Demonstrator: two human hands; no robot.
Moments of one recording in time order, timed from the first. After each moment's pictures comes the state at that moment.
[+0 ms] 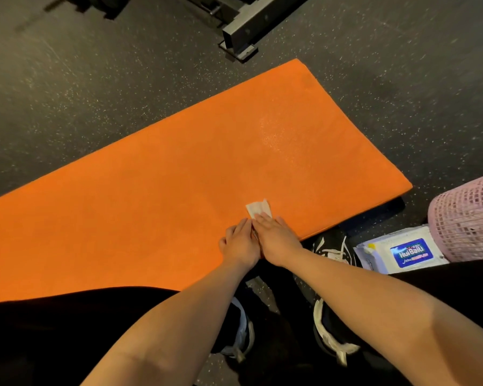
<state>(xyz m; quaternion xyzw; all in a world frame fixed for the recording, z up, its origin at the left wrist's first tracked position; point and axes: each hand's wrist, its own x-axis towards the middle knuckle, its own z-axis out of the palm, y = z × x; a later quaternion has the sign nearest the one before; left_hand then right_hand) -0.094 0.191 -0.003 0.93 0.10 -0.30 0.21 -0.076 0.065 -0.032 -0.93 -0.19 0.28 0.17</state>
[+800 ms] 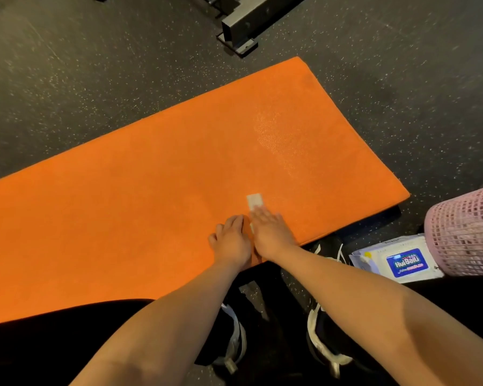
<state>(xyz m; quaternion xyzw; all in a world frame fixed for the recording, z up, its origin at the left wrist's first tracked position) -0.075 0.196 -0.016 0.94 0.13 -0.24 0.19 -0.049 0.077 -0.031 -0.93 -0.11 0.30 0.16</state>
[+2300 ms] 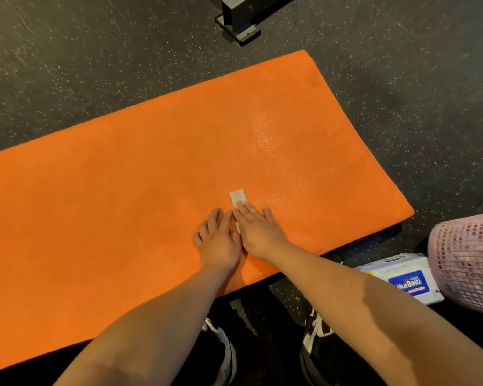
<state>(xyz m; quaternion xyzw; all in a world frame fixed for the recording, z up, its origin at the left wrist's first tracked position) -0.051 0.212 -0.050 0.96 0.15 -0.18 0.18 -0.004 0.089 -0.055 -0.92 -0.20 0.32 0.13</state>
